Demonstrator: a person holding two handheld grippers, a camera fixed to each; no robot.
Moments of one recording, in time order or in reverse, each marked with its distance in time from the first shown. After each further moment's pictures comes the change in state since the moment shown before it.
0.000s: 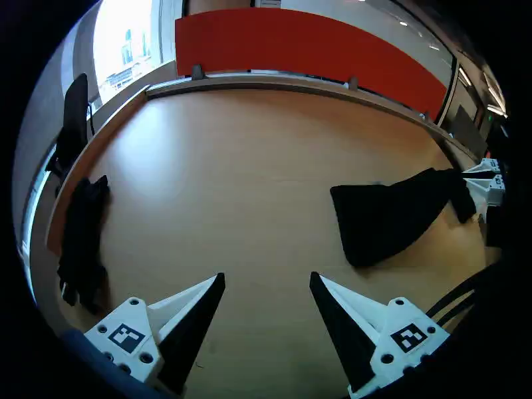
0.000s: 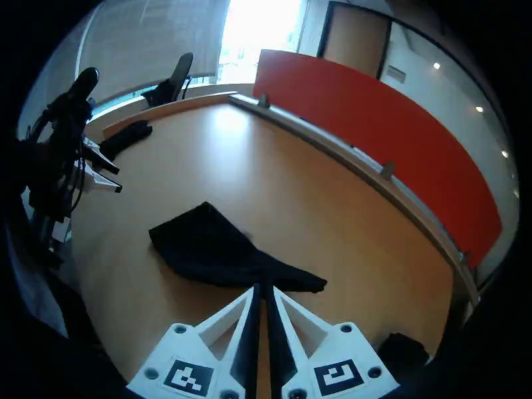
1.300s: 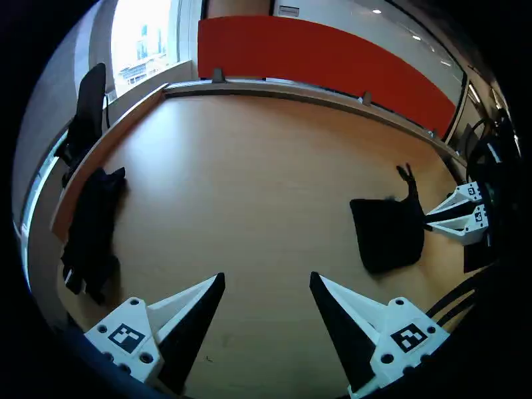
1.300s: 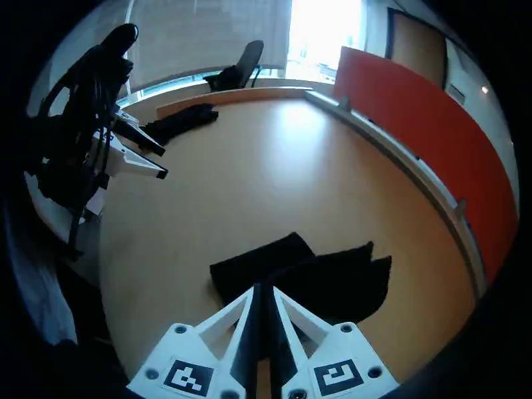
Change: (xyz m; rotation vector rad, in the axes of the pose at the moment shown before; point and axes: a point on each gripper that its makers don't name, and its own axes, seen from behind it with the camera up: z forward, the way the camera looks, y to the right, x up) left arm 0.001 -0.023 -0.019 0.032 0.039 -0.078; right arm 0.032 -0.122 0.081 0.295 -0.029 -0.159
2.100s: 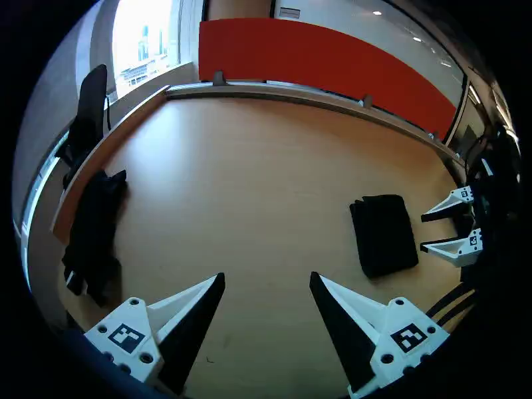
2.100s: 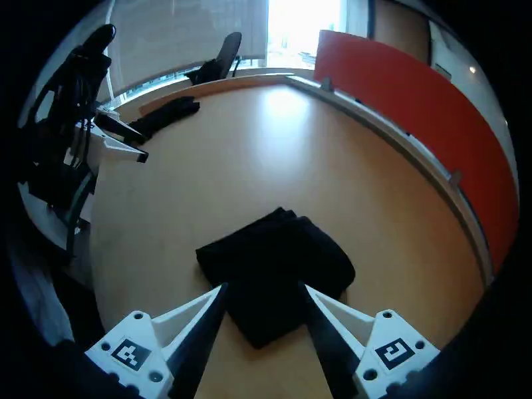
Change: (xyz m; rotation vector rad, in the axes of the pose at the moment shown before) left arm 0.007 0.003 -0.002 0.000 0.010 0.001; right arm -0.032 0.011 -0.003 -0.049 -0.045 0.101
